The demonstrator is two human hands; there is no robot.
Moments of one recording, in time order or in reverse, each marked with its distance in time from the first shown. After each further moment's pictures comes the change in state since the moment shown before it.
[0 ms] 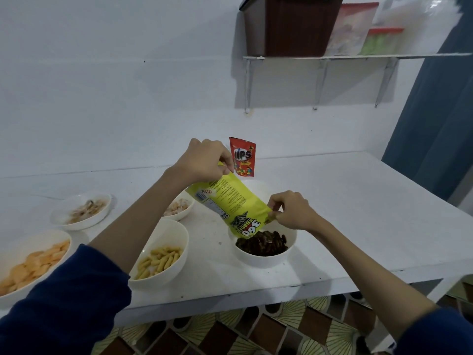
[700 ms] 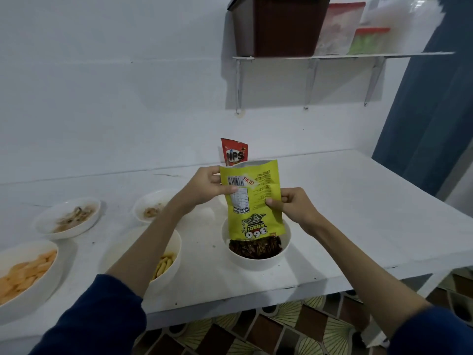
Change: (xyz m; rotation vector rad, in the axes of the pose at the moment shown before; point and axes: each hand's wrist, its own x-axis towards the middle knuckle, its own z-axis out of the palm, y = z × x) left_hand -0.006 -0.008 0.061 -1.053 -0.116 -0.171; right_hand -0.002 0.019 -0.004 0.785 0.047 0.074
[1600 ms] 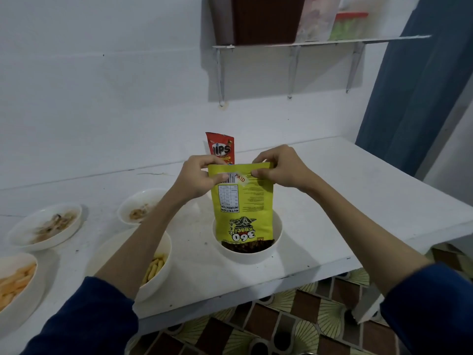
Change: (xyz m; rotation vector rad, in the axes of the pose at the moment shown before) left_hand 0.016 0.003 0.008 0.198 0.134 0.190; right_hand 0.013 -0.068 -0.012 -0.510 0.048 -0.197
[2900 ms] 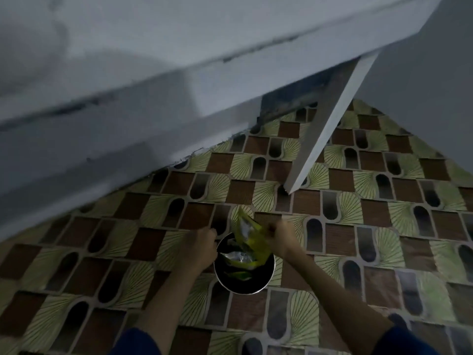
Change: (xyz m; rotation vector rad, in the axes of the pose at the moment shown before) left_hand -0.242 -0.232 0.442 0.648 -0.753 -0.227; right_hand -0.352 0.424 0.194 -0.031 -0.097 0.790
